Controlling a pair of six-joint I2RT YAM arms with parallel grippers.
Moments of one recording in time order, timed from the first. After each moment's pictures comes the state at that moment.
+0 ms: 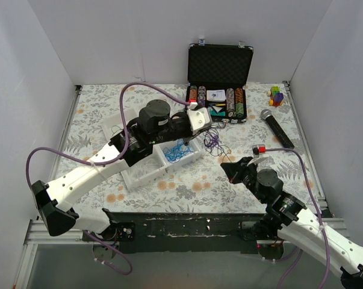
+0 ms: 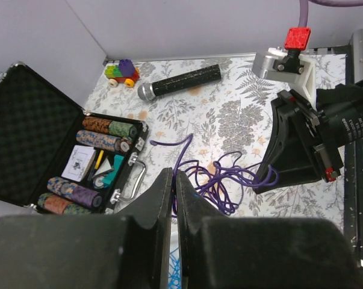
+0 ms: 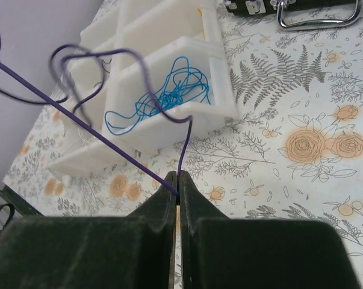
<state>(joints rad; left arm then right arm) -0.89 1.34 1.40 -0.21 0.32 0.36 0.81 0.40 0.27 -0.07 0.22 0.60</state>
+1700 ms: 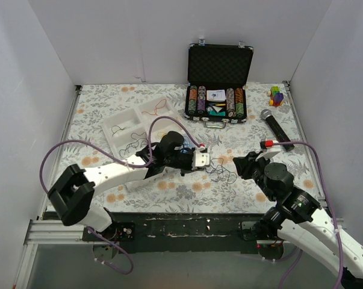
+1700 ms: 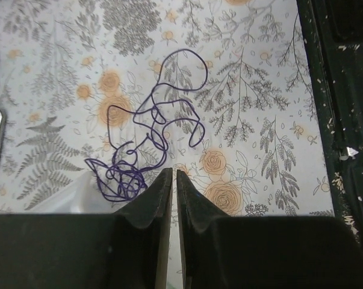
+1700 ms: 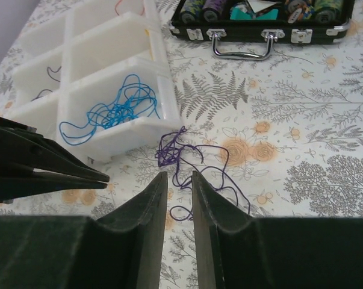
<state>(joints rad) -0.88 1.42 0.91 -0.01 0.56 0.55 0.81 0.41 0.53 -0.38 0.36 0.45</state>
